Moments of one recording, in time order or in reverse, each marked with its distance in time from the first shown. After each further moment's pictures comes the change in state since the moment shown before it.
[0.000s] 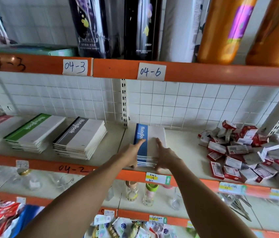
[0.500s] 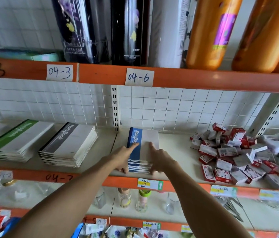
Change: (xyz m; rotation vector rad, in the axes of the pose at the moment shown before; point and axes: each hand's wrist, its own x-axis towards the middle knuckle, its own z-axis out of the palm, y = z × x) left_hand 0.014 -0.002 -0.010 -0.030 -0.106 0.024; right_hand 0.000 0.007 -0.017 -0.045 -0.009 -0.059
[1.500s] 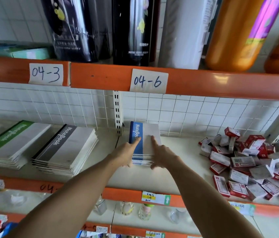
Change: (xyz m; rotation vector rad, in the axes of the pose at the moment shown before) left_hand 0.054 -0.016 -0.015 0.092 0.080 -0.030; right_hand 0.065 0.003 -0.013 -0.068 0.033 -0.021
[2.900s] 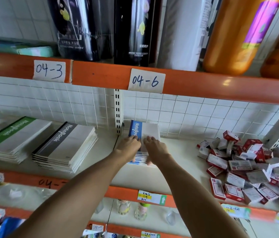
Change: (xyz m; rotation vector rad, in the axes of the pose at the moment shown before) left_hand 0.024 0.022 -0.004 0.581 0.147 0.129; right_hand 0.014 -0.017 -0.006 -0.320 0.172 -0.138
